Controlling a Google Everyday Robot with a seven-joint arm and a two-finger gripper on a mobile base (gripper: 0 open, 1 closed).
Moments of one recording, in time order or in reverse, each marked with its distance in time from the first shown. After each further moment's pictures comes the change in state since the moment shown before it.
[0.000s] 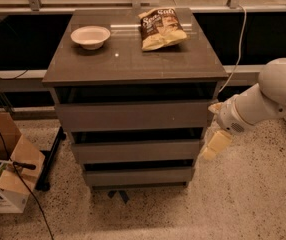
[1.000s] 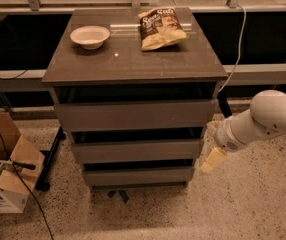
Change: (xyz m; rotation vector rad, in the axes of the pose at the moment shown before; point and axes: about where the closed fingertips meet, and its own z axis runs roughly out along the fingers) arm 0.055 -0.008 0.072 -0.011 -0.014 0.023
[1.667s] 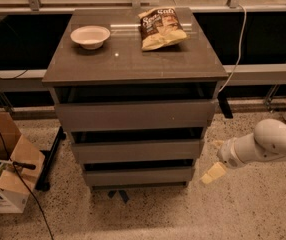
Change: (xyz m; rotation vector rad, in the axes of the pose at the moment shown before) arm 0.072 -0.011 0.078 -0.058 -0.108 0.161
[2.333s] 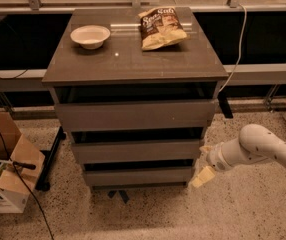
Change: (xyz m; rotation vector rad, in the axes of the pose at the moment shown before) arm 0.010 0.003 0.049 -0.057 0.003 0.006
